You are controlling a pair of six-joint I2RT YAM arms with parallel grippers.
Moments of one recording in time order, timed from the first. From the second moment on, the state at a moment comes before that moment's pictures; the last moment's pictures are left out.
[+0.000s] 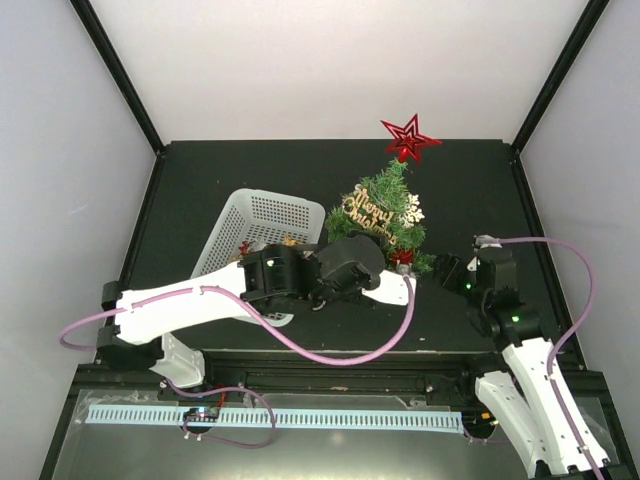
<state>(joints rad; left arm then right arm) -1.36 1.52 1.71 -0.87 -0.47 0.71 0.20 0.60 0.57 -0.61 -0.05 0.57</state>
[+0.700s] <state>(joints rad) -0.74 0.98 1.41 -0.95 -0.08 0.58 0.20 0.55 0.93 -0.77 0.04 0.58</state>
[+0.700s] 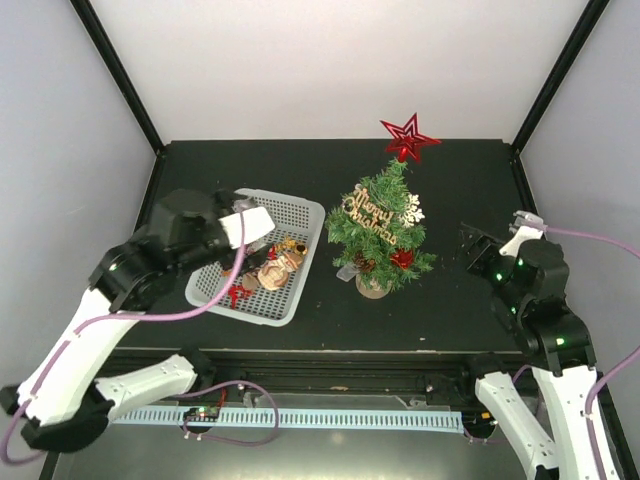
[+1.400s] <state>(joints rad) -0.33 0.67 1.26 -1.20 0.57 0.45 0.24 0.47 1.40 -1.11 -0.12 0.52</state>
